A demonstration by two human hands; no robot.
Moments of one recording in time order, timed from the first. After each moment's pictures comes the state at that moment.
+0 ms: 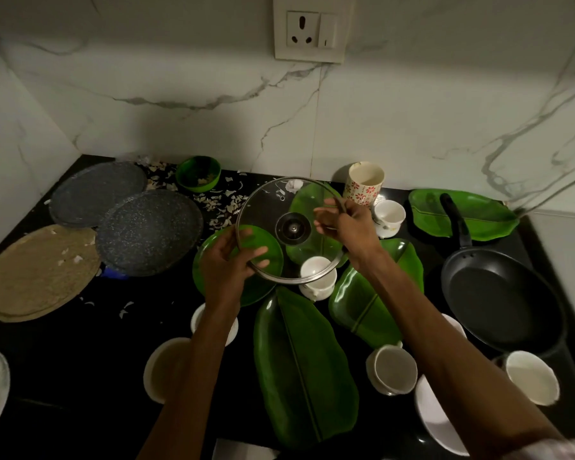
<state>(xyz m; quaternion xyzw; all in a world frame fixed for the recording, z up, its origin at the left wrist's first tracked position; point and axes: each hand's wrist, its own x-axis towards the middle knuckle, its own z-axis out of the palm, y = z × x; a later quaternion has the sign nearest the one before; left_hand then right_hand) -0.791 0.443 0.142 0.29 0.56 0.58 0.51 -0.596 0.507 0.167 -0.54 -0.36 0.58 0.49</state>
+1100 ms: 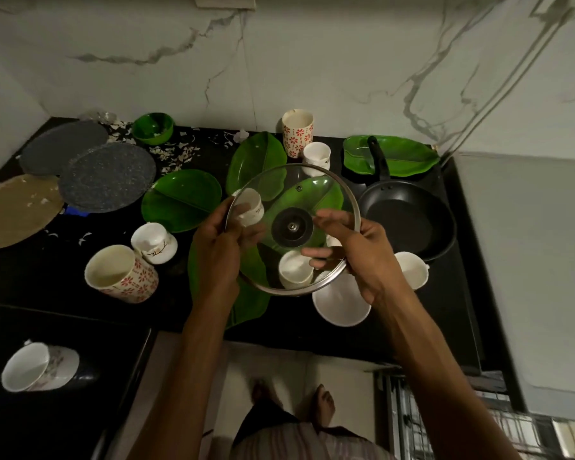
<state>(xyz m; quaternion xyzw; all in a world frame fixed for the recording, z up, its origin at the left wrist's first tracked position) -0.639 0.303 0.181 0.30 0.55 0.60 0.50 -0.456 0.289 0.207 -0.51 -0.31 0.64 0.48</state>
